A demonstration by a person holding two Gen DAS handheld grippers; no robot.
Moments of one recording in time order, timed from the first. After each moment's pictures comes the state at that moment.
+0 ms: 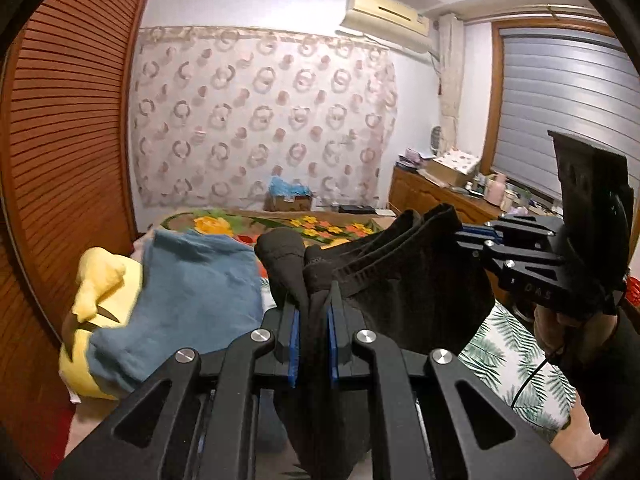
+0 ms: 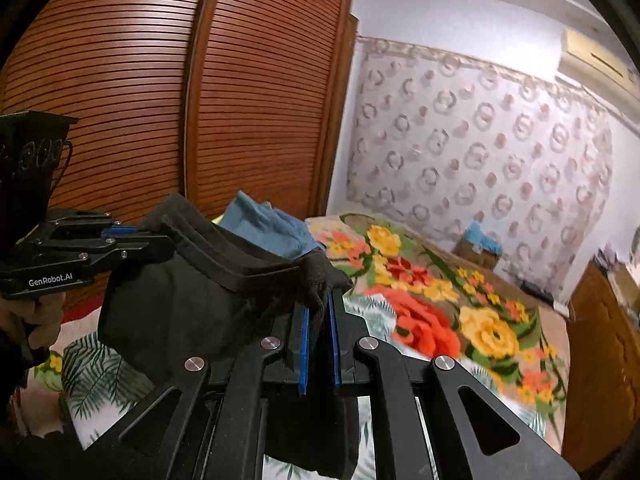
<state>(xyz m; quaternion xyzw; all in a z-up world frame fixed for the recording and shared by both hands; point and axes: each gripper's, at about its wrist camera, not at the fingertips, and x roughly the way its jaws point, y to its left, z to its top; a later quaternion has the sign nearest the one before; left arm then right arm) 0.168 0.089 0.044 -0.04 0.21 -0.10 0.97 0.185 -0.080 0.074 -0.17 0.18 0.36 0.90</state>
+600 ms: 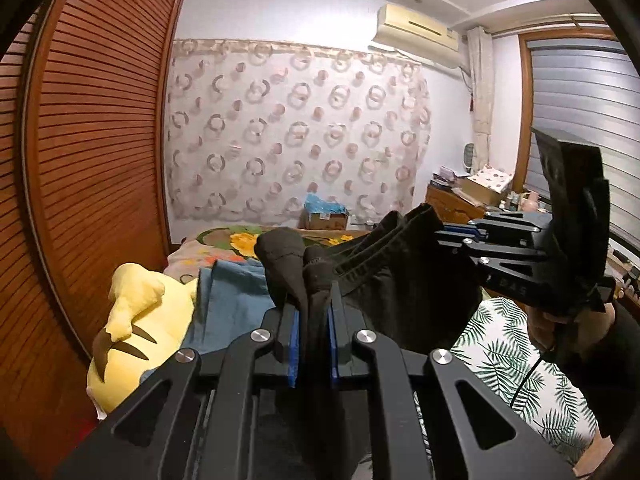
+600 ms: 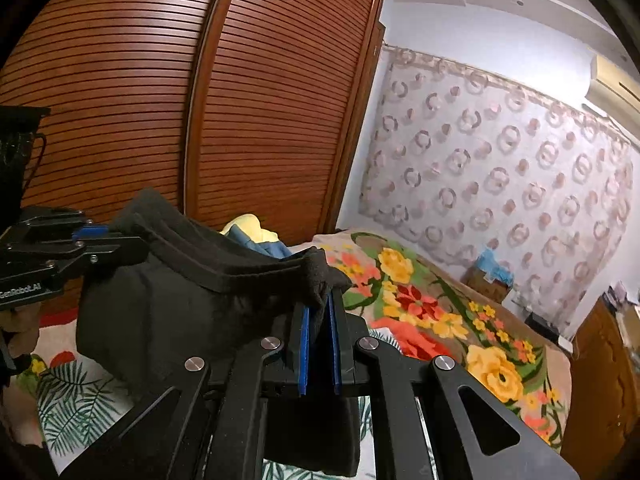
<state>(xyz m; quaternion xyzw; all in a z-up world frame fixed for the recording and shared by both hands) 0.191 0.131 0.044 -0.04 0.19 -0.04 0.98 0.242 -0.044 0.058 -0.19 0.16 0.38 0.89</state>
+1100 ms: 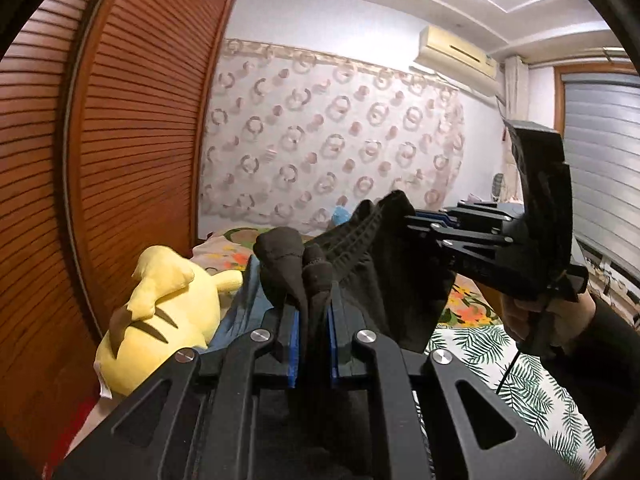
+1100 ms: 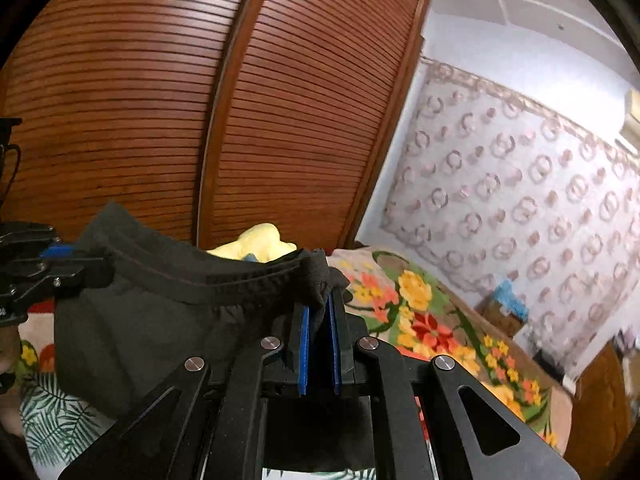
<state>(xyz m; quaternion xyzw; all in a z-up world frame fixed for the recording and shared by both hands) 0.173 0.164 0.024 -0.10 0.16 0.02 0.98 0.272 -0.004 0.058 -0.24 0.13 0.43 0.86</state>
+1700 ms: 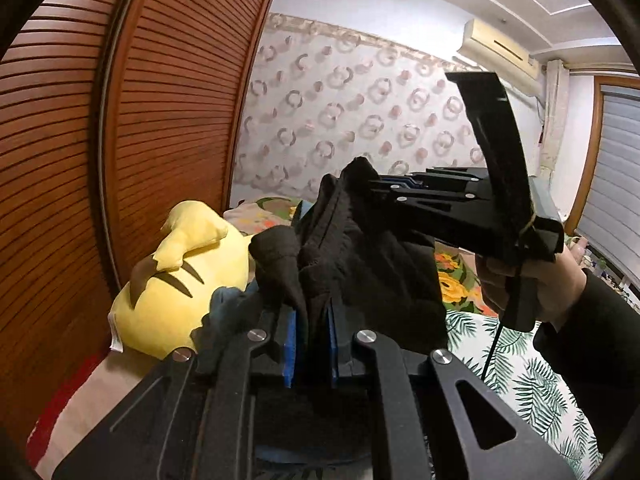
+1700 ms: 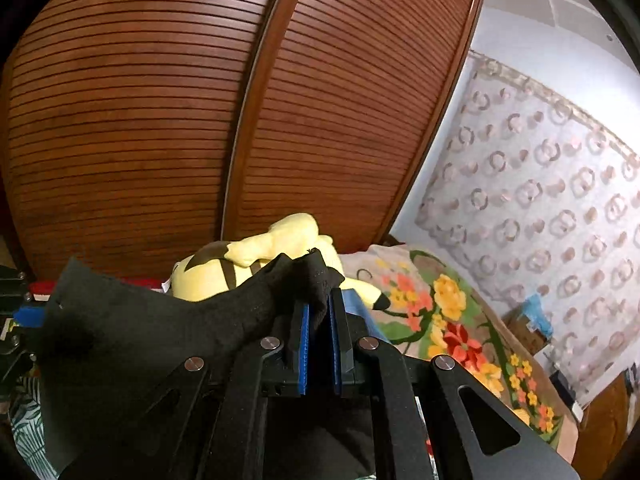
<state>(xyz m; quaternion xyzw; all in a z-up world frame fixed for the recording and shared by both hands) 0.169 0.178 -0.011 -0.14 0.20 0.07 0.97 0.313 0.034 0.036 -0.27 0.16 0.47 0.82</state>
